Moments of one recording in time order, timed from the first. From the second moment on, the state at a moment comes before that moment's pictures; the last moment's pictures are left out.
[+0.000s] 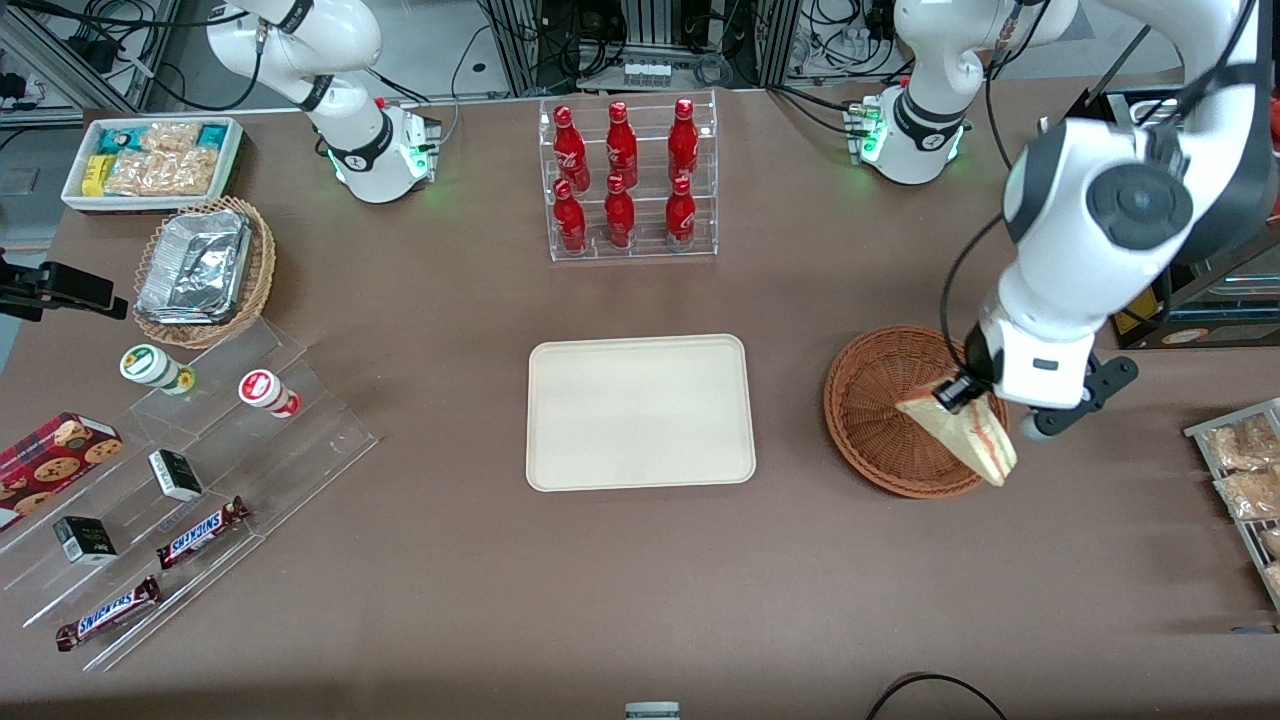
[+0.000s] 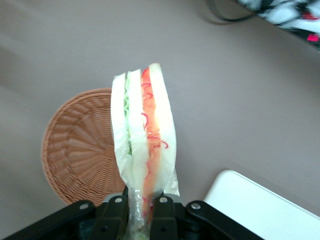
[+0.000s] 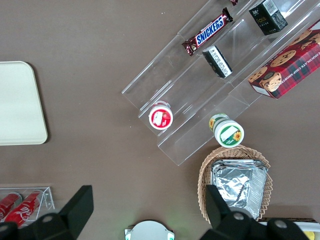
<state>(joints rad) -0.14 0.16 -0.20 -1.67 0.09 1.94 -0.86</state>
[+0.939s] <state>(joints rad) -0.60 0.64 -0.20 -1.38 0.10 2.03 -0.87</state>
